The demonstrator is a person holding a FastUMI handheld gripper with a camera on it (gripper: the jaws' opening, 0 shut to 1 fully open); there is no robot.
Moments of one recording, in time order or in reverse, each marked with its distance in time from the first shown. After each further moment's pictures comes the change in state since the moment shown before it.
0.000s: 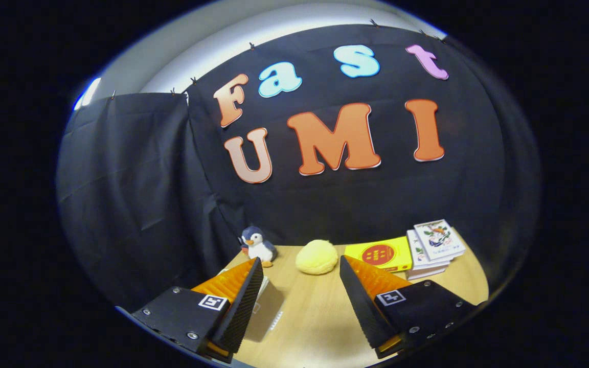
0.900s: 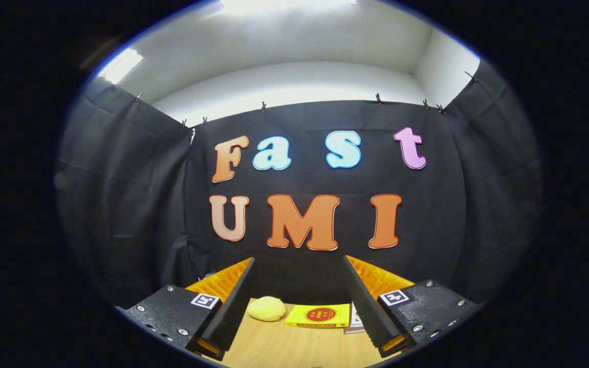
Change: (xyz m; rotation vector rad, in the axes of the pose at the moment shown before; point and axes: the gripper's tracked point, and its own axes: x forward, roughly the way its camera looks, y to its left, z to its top) arm -0.102 -0.042 0.104 -0.168 -0.429 -0.132
